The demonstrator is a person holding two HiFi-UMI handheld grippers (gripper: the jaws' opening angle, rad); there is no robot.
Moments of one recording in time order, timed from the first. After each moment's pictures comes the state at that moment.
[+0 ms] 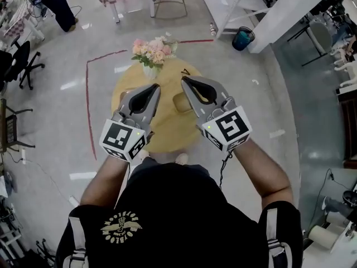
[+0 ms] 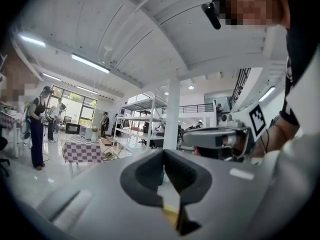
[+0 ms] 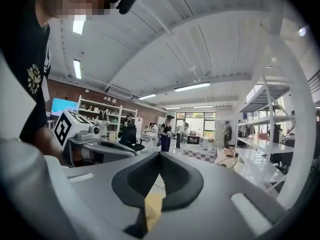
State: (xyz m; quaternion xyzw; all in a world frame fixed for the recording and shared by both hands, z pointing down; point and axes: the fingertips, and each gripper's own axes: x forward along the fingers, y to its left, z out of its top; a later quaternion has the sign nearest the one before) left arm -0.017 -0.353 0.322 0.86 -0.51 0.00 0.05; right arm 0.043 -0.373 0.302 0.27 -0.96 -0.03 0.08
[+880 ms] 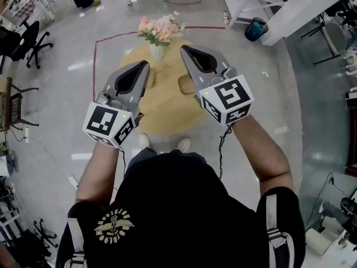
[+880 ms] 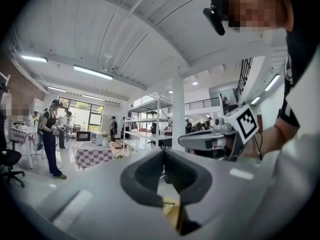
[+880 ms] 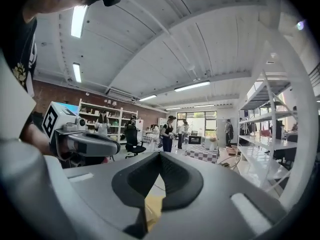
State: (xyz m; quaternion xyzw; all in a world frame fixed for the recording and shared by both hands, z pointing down) left arm -0.038 -0.330 0.308 0.83 -0.56 0.03 0.02; right arm 0.032 -0.387 0.308 0.26 -0.96 -0.02 0.07
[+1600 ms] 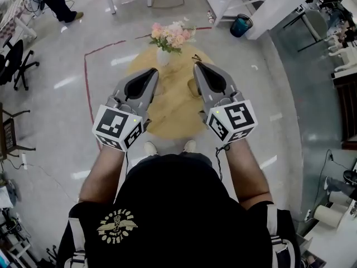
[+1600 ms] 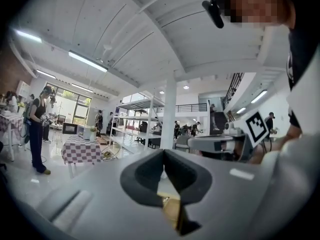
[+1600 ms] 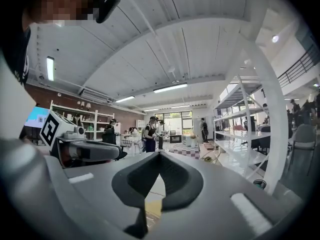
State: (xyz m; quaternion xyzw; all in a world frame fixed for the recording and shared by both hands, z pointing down) left arm -0.126 -0.316 0.314 0.88 -0.48 0.01 0.05; right arm -0.029 -0.344 0.311 0.40 -0.91 0.03 0.05
